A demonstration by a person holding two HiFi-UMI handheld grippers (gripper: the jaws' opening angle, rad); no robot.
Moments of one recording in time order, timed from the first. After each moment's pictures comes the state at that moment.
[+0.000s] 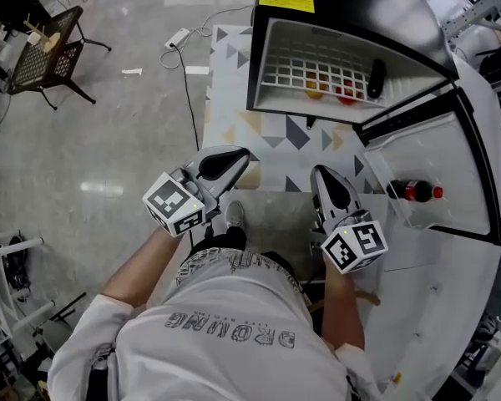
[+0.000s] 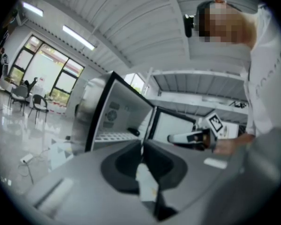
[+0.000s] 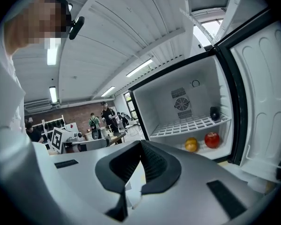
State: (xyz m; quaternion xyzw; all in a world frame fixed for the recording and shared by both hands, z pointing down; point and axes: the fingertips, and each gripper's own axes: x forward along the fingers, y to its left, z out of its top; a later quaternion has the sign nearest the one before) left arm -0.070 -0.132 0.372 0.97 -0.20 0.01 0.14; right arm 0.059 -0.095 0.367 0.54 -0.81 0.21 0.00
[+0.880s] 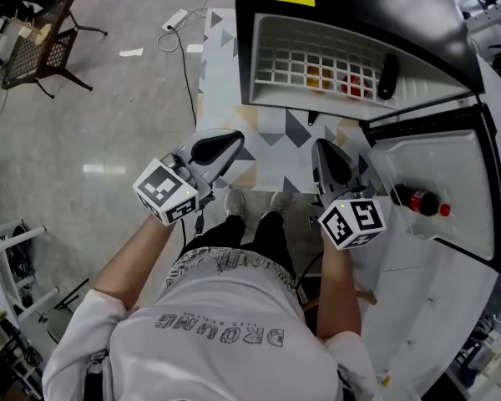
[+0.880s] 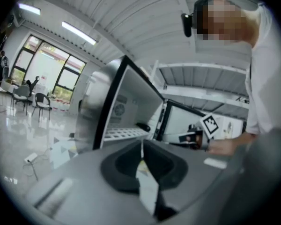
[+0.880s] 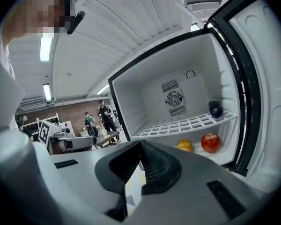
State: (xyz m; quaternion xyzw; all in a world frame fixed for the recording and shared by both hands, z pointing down) left arm -0.053 -0.190 0.400 0.97 -0.21 0.04 0.15; right arm 0.091 -0.175 0.411 0.56 -0.80 0.21 0.01
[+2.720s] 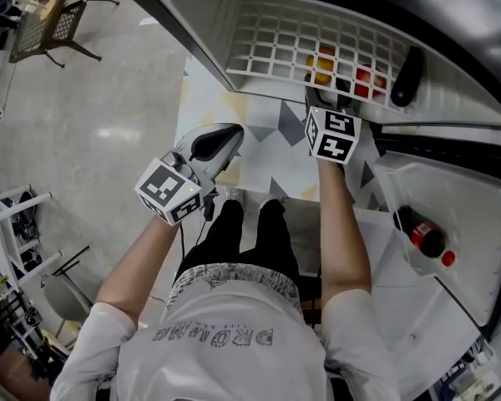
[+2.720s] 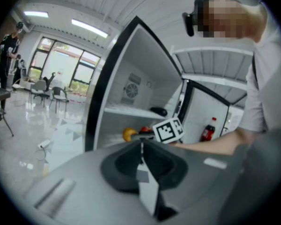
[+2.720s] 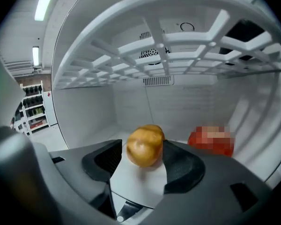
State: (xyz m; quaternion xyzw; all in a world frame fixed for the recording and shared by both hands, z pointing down) left arm 0.005 -0.214 0.486 0.93 -0.30 0.09 0.19; right arm 0.167 -0.345 0.578 0.61 -0.76 0.17 0.16
